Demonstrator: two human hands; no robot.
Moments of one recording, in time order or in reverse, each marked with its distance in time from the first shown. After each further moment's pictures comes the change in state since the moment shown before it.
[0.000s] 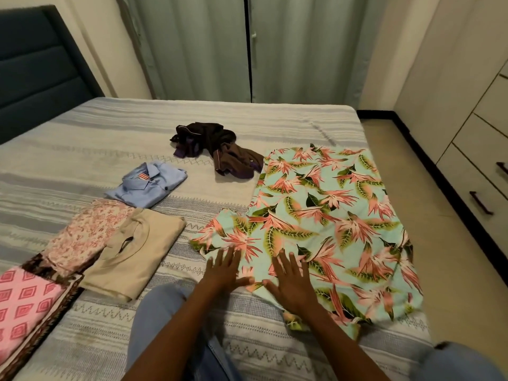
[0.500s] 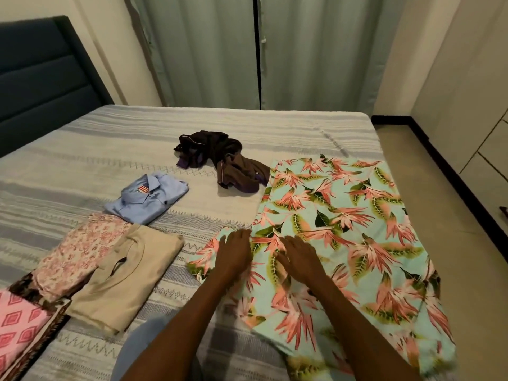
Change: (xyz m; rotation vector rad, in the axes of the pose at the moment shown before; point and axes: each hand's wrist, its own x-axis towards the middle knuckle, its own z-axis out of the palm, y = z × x) left_hand 0.073 0.027 -0.091 -0.062 0.412 -0.022; right_hand 0.124 0.037 -0.074 0.105 0.094 -0.035
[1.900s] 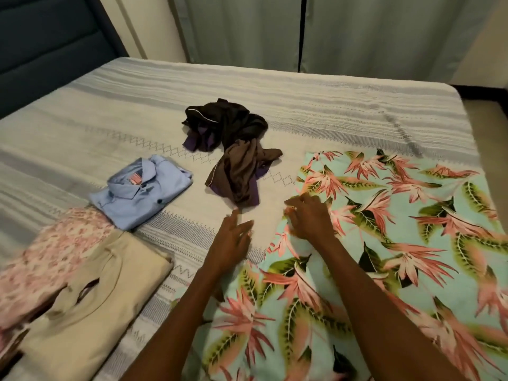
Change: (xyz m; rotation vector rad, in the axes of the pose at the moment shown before) left_hand 0.132 -0.086 0.046 -0.418 0.181 -0.048; right_hand 0.244 0.030 -0.004 0.020 0.230 -0.135
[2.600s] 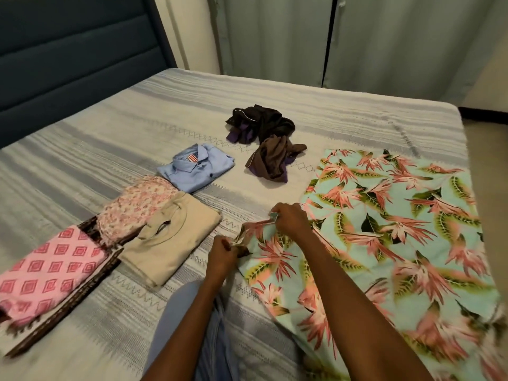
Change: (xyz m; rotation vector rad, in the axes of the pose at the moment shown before) left_hand -0.204 0.026 -0.067 -0.465 0.215 -0.641; right_hand -0.116 -0.161 -0.053 0.178 -0.338 0.062
